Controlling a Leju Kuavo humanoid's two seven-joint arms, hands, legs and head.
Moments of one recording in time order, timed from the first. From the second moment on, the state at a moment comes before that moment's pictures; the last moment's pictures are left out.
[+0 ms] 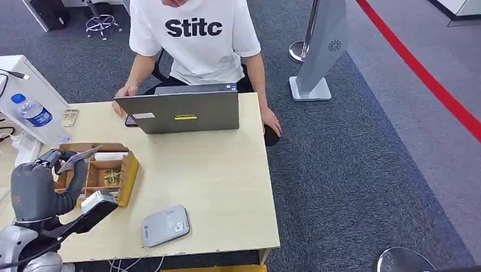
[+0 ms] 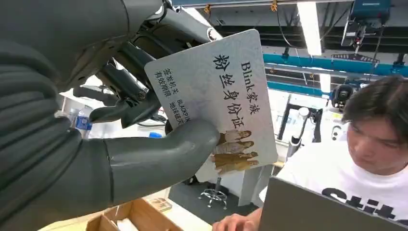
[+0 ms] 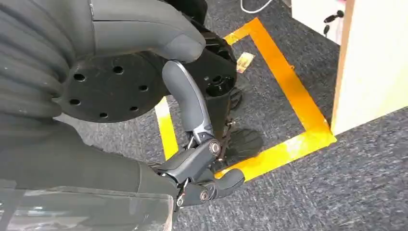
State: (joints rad) left arm -0.05 0.26 -0.10 -1.82 -0.86 0.37 -0.19; right arm -0.03 0.03 0.45 -0.17 -0.95 -0.06 -0.22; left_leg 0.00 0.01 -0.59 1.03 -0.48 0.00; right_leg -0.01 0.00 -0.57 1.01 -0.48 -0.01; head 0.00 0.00
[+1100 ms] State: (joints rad) left arm 0.27 0.07 -0.01 -1.69 -0.83 0.28 -0.16; right arm -0.03 0.04 0.40 -0.16 -1.00 -0.09 -0.21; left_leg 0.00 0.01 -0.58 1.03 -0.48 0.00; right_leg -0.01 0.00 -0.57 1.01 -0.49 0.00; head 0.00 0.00
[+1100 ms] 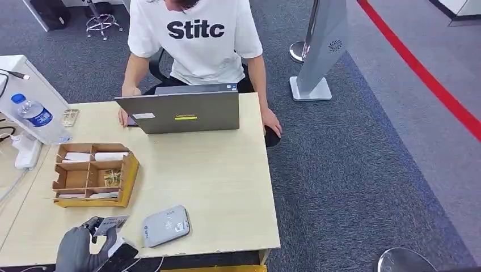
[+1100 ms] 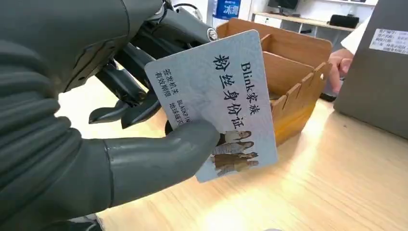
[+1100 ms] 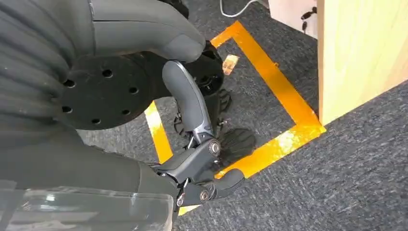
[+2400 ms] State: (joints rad) left arm 0.09 0.01 -0.08 -1.45 -0.84 0.30 -0.19; right arm -0.03 0.05 0.40 -0.16 -1.00 -0.11 -0.14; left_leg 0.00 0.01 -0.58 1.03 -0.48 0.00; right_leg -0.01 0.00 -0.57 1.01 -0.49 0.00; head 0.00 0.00
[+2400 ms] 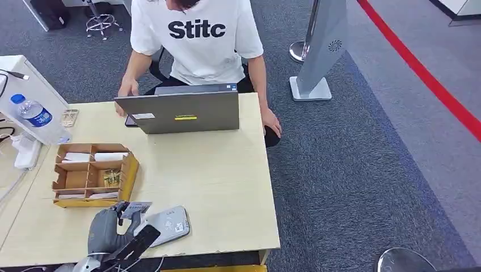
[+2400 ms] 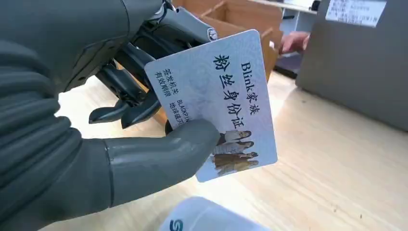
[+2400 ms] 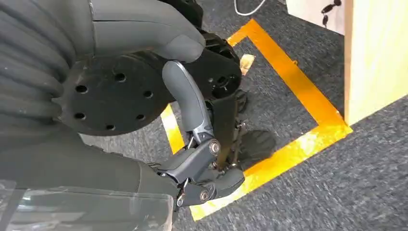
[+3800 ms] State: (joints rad) left arm 0.03 0.09 -0.03 -1.56 -0.87 0.49 -0.19; right arm -0.02 0.07 0.40 -0.16 -0.96 -0.11 -0.15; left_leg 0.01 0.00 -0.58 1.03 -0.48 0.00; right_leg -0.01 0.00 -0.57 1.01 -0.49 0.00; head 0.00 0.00
